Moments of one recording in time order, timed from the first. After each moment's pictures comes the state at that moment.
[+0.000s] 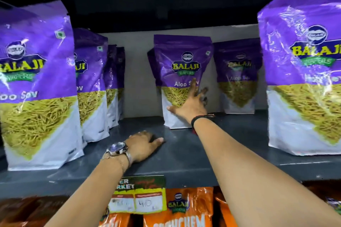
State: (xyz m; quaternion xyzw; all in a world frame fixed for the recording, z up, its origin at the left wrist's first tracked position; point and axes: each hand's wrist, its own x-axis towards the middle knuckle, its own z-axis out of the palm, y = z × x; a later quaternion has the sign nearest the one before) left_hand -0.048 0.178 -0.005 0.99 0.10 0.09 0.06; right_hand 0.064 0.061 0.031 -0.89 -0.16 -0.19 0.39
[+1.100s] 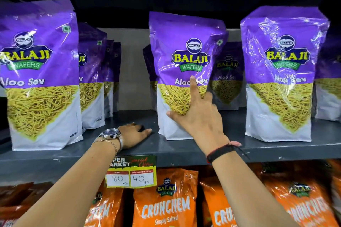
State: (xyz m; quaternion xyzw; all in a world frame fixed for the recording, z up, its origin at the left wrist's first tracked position) left_hand -0.068 0.178 -0.001 0.99 0.12 0.04 0.05; right_hand -0.061 0.002 0.023 -0.90 -0.17 -0.27 0.30
